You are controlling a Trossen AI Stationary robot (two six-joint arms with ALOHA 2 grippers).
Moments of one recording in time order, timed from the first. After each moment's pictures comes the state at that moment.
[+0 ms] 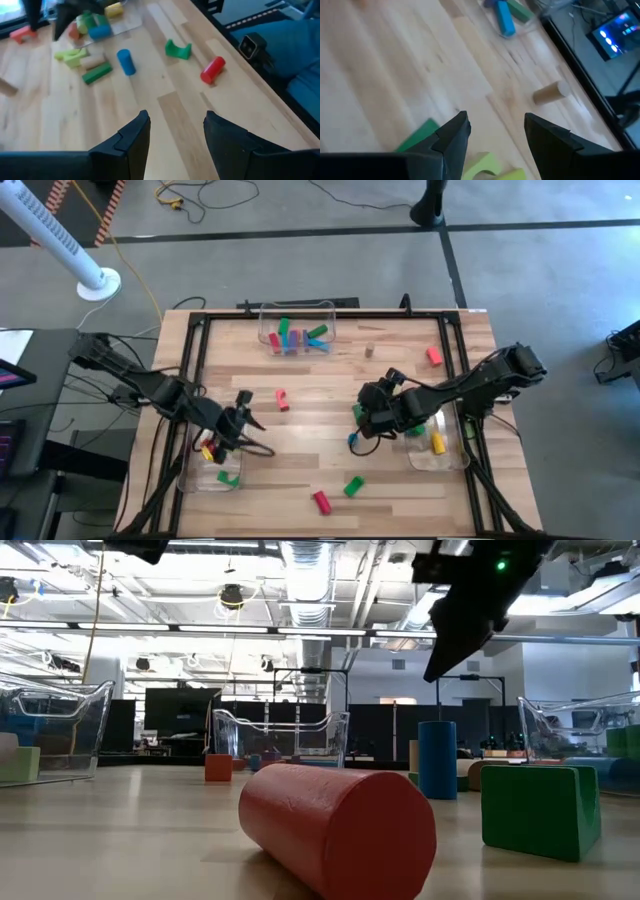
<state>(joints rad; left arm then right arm) -0.47 0.95 0.84 -0.45 -0.20 0.03 0.30 1.57 1.10 -0.83 0.81 0.63</state>
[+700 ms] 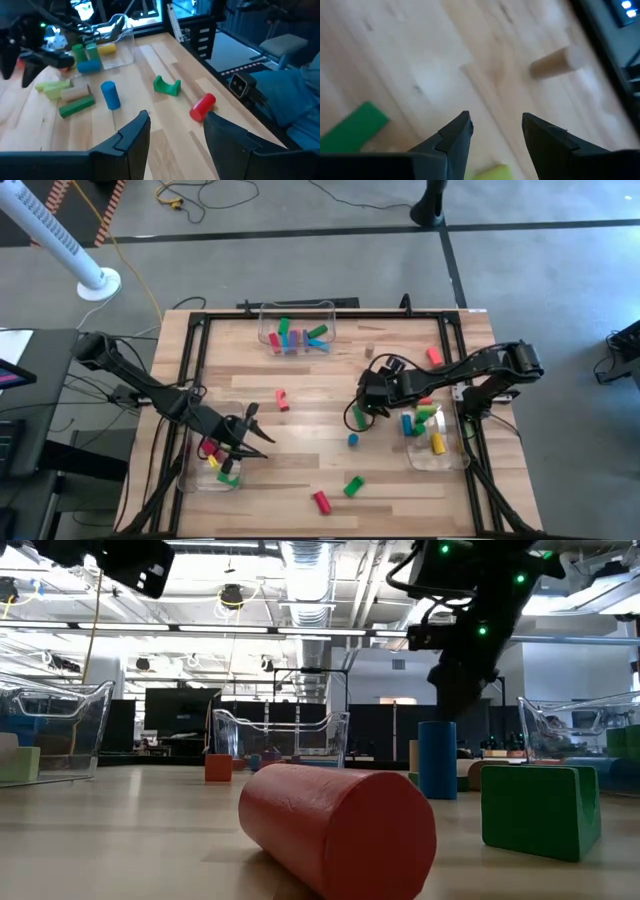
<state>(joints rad) -0.52 0.98 0.52 0.18 -0.21 0.00 0.07 1.56 0.95 -0.68 0.64 0.46</state>
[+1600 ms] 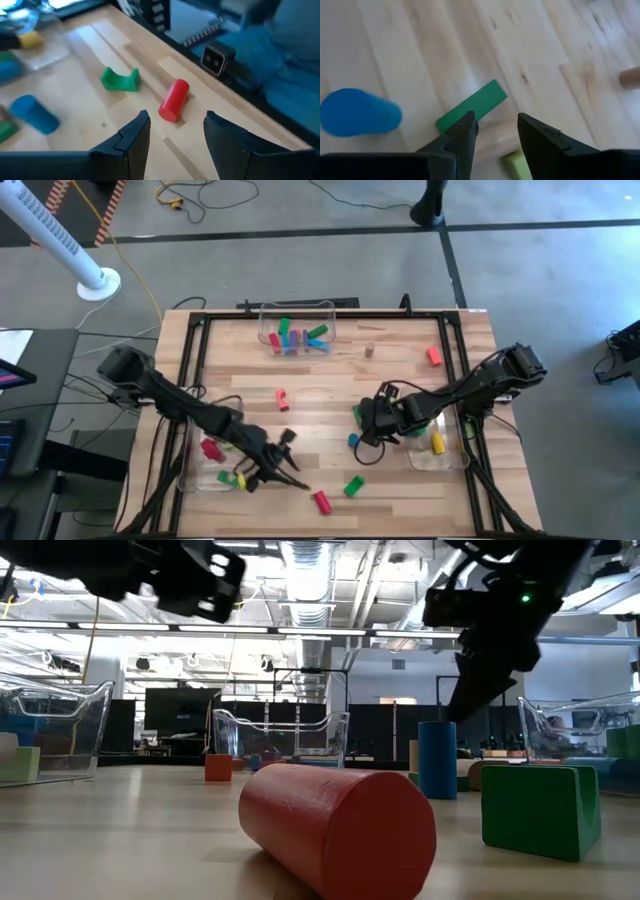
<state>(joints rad) -0.45 1.48 0.72 0.32 0.11 0.17 0.31 1.56 0.93 -0.56 0.51 0.55</state>
